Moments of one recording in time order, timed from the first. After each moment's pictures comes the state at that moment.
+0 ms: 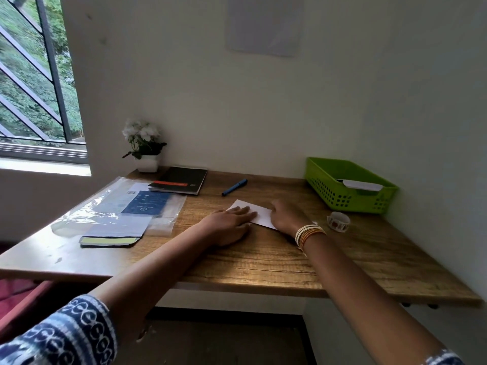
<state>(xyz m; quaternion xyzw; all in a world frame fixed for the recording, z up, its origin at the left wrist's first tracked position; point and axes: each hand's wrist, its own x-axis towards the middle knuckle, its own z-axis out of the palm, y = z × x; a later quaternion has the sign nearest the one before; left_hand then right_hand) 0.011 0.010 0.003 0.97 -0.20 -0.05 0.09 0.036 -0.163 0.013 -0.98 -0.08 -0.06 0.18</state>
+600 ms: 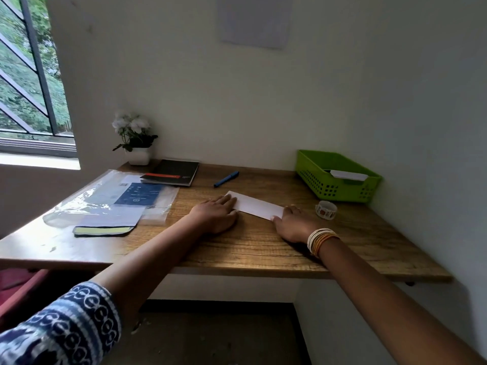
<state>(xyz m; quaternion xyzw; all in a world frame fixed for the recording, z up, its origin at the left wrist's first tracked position) 0.011 0.013 0.003 0.99 -0.14 -0.05 0.07 -0.003 -0.195 0.004 -1.00 0.00 0.07 0.06</state>
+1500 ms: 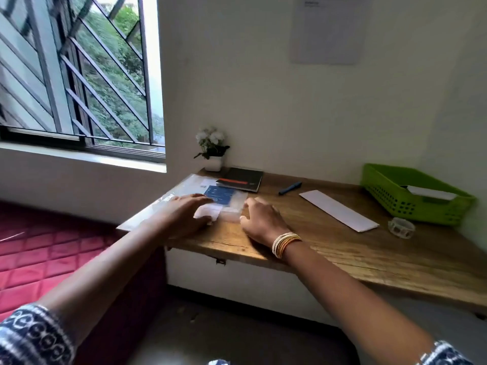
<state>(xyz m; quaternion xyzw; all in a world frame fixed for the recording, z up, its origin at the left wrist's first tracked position) -0.086 0.214 -0.009 0.98 -0.04 0.19 0.08 -0.053 -0.004 0.008 -0.94 -0.27 -0.11 0.18</state>
